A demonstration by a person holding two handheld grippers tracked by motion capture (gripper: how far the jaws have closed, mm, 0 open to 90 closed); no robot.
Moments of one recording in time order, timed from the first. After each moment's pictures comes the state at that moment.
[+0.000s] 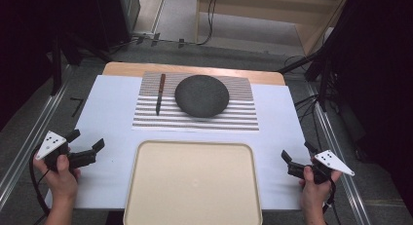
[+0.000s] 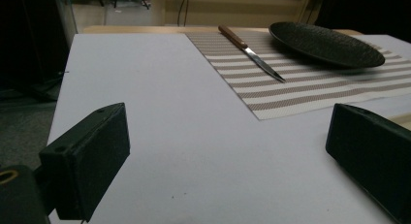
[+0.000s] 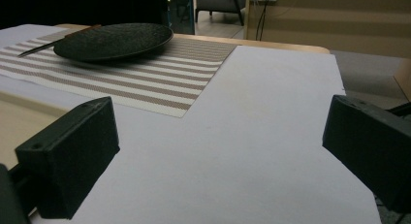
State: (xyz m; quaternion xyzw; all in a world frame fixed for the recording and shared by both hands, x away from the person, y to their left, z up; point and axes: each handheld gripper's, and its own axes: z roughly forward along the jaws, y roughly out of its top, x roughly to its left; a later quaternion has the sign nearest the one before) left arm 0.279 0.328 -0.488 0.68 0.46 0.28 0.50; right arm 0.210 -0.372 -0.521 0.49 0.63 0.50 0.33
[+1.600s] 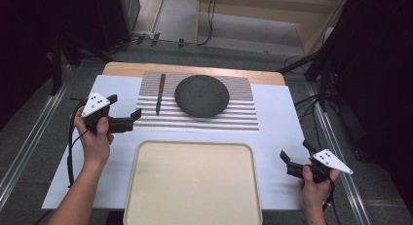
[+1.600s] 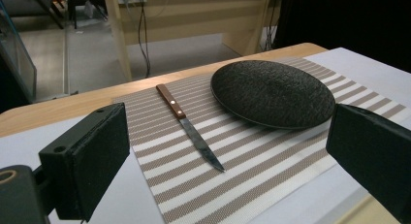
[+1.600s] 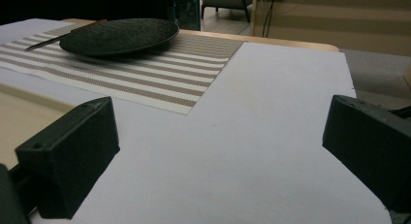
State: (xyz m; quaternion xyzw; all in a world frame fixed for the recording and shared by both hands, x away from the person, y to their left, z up) left arm 0.348 0.223 -0.413 0.72 0.38 0.26 0.51; right arm 0.213 -0.372 -0.521 0.49 0.64 0.50 0.32
